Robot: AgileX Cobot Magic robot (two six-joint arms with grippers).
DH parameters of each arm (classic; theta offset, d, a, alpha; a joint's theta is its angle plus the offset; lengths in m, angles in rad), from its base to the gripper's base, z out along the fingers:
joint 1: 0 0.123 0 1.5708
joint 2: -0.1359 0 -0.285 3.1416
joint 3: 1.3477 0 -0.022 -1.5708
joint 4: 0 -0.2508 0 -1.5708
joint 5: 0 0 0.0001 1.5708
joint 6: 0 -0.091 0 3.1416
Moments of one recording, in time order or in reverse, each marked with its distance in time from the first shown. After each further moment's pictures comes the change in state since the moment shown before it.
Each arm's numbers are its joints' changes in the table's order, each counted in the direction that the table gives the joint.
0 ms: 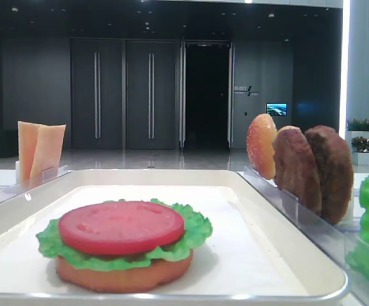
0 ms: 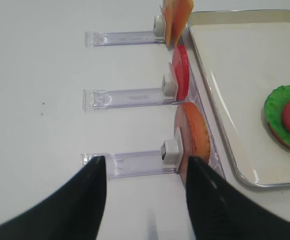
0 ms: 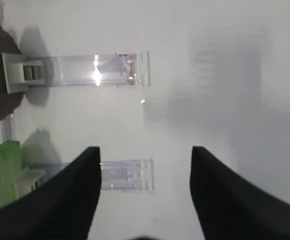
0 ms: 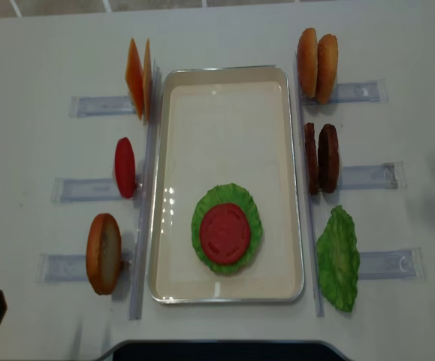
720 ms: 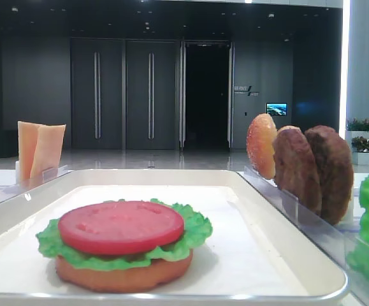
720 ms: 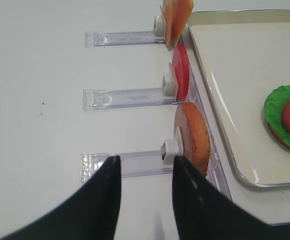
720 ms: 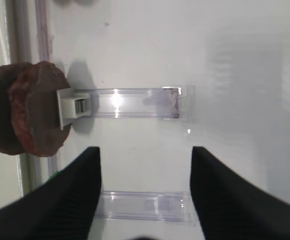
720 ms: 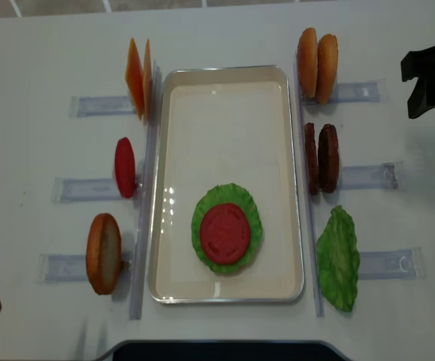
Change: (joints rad) left arm 0.000 0.000 0.000 0.000 0.000 0.000; right arm 0.103 -0.127 -0.108 -0.051 0.039 -0.082
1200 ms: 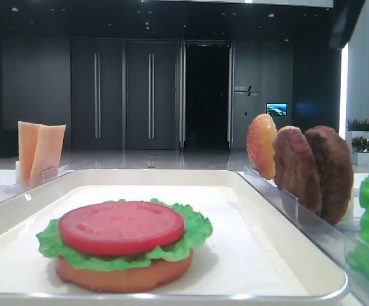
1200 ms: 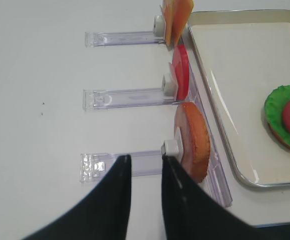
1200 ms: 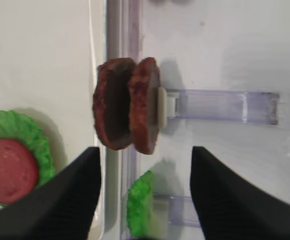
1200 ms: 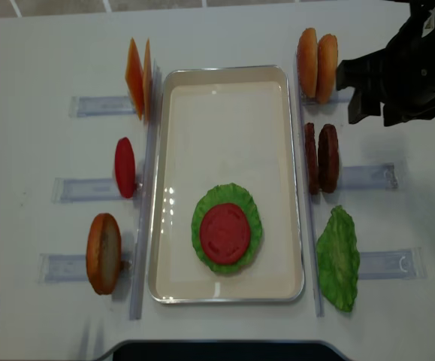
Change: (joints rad) left arm 0.000 0.000 0.000 0.000 0.000 0.000; right arm 0.292 -0.008 0.000 0.031 0.088 -0.257
